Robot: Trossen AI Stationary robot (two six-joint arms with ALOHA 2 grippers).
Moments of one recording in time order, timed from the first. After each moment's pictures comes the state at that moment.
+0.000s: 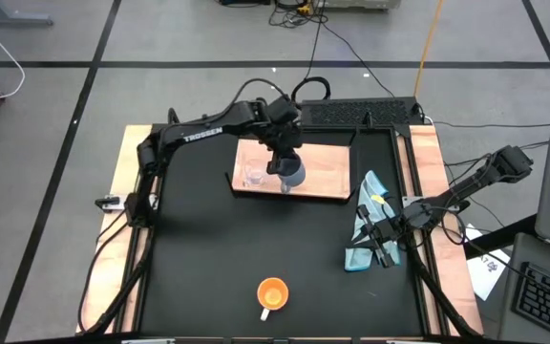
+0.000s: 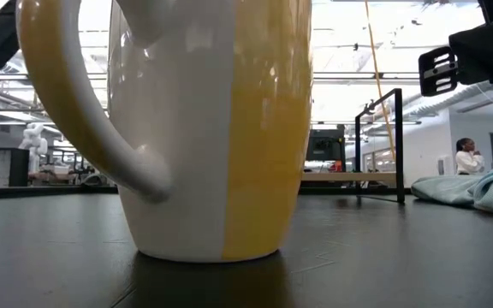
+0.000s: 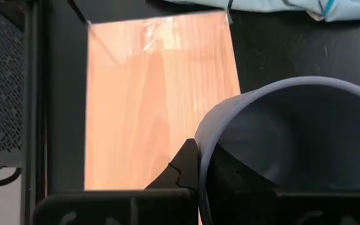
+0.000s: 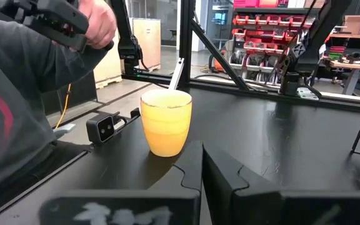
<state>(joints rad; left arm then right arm) 0.39 2.05 1.99 -0.93 0.29 0.49 0.47 0.78 0.01 0.74 0.08 -0.01</state>
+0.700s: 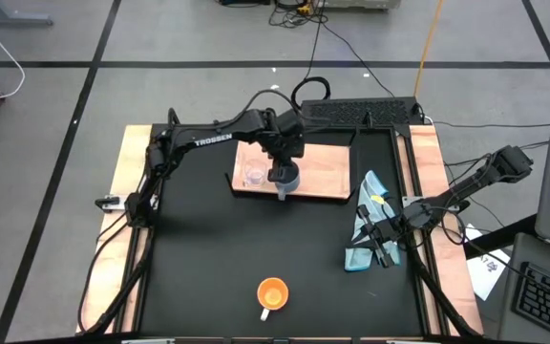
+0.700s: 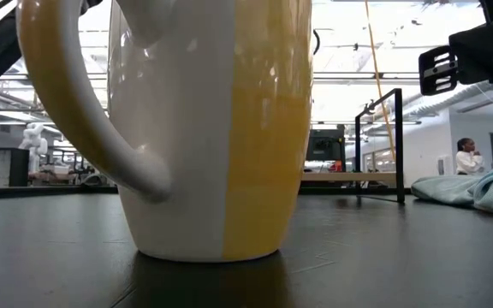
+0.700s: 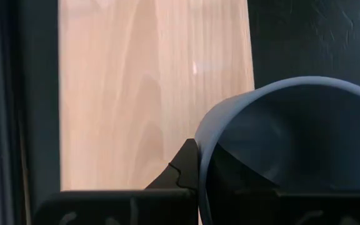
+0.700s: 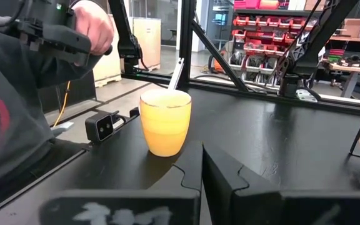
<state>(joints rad) 0.36 2.13 2.02 -1.02 0.18 0.46 0.47 0.78 0.01 0.74 0.08 -0.03</state>
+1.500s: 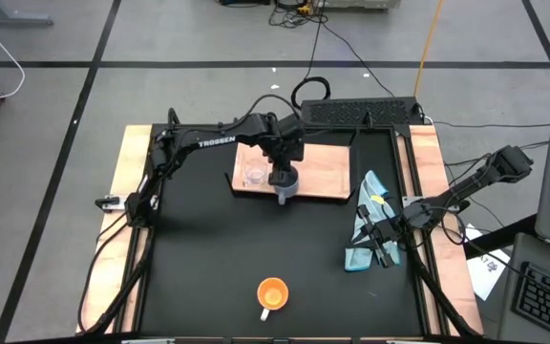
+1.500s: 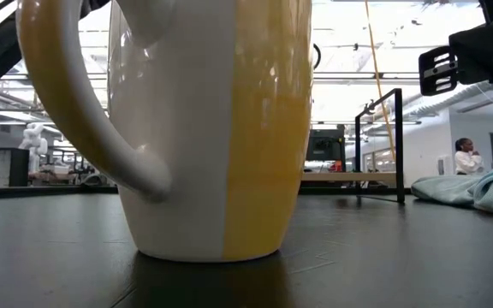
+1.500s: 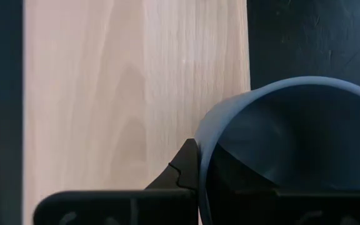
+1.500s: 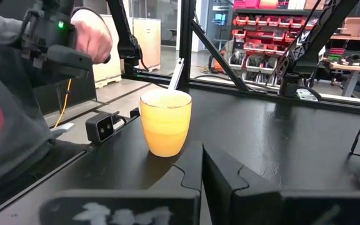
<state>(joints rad) 0.36 2.15 1.97 -1.00 0.22 0.42 0.47 0.78 0.01 0.74 0.08 -0.02</state>
